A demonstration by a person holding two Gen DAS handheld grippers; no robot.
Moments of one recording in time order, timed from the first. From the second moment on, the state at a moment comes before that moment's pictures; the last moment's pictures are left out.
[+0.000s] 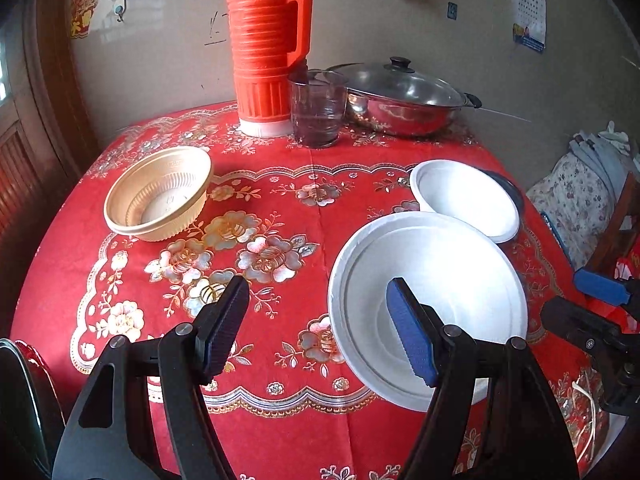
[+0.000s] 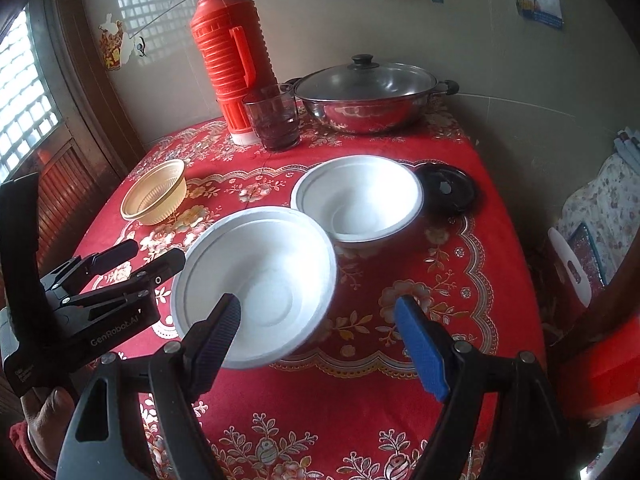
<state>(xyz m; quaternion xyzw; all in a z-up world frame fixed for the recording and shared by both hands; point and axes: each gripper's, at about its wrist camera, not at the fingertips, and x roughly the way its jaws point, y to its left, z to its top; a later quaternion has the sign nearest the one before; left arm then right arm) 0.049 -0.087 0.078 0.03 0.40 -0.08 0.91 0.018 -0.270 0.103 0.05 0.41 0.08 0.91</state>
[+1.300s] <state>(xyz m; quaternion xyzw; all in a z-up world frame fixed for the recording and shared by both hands) 0.089 -0.105 0.034 0.05 0.47 -0.11 0.88 0.067 -0.254 0.061 0.04 0.46 0.12 0.88</state>
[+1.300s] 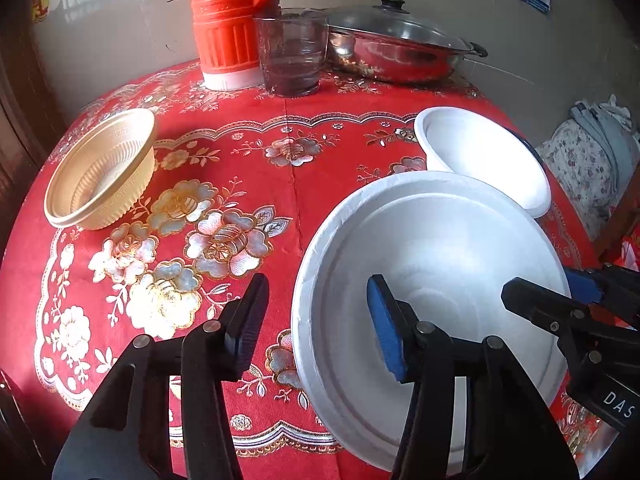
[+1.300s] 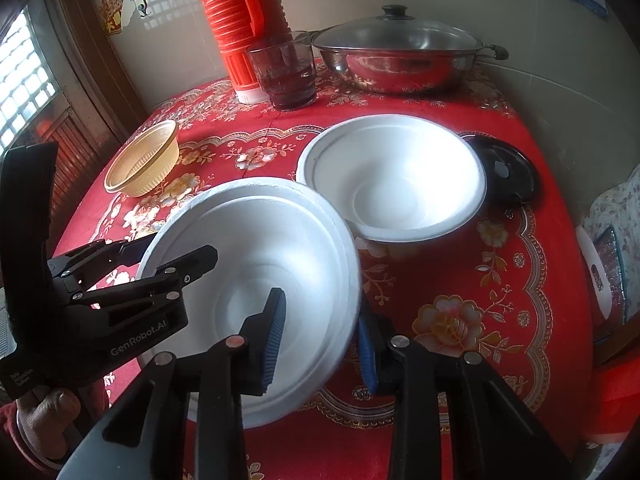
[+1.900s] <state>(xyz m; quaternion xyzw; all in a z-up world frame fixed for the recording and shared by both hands) 0.058 -0.063 0.068 0.01 0.46 -0.10 0.88 0.044 -0.224 0.093 0.02 0.42 0.16 0.89</state>
